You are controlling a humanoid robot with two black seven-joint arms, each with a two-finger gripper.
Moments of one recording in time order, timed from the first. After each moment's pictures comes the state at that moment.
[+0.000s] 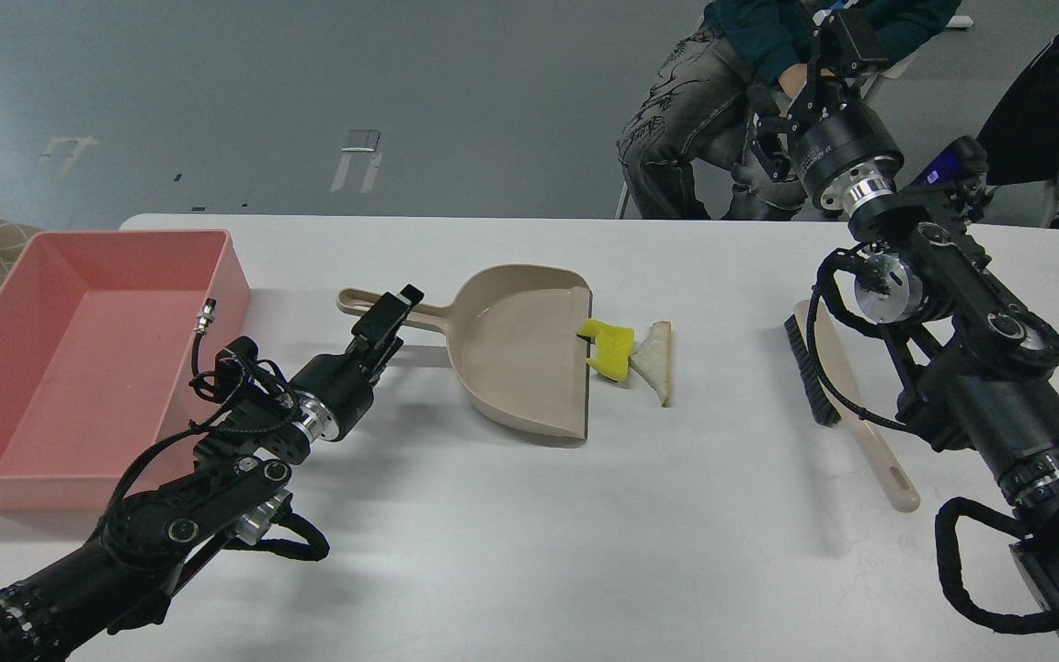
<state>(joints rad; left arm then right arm) -0.41 0.29 -0.68 -0.96 1.01 0.15 -0.34 0.85 -0.05 1.17 0.70 -0.84 0.16 0.25</state>
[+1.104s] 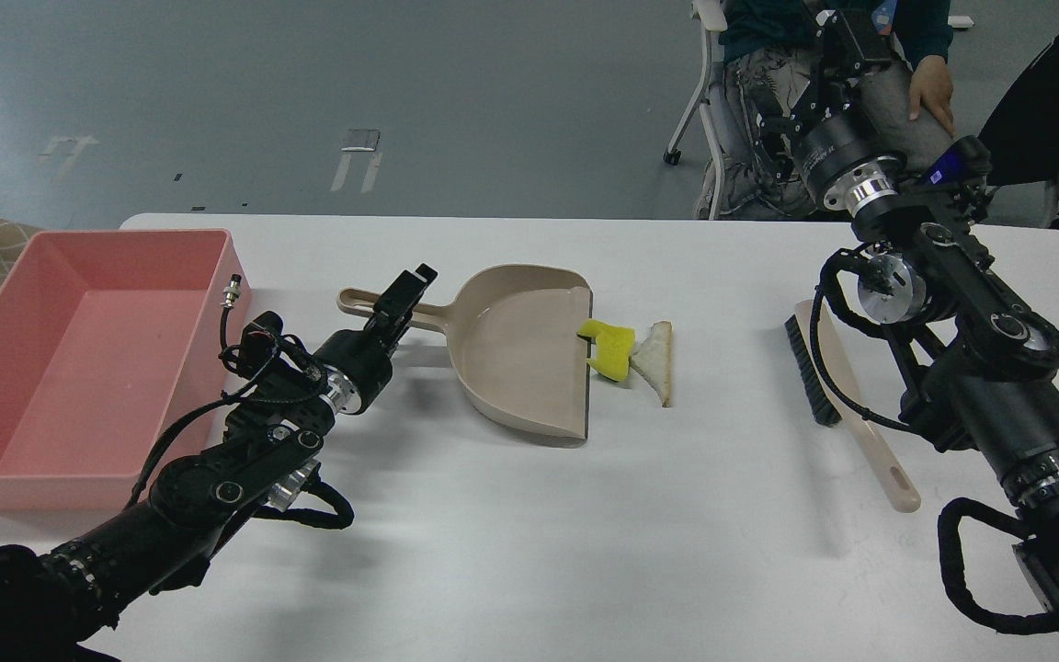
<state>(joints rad) -0.52 0.21 -0.64 -0.80 1.01 0.15 -0.35 0.84 -0.06 1.17 0.70 -0.84 0.16 0.25</state>
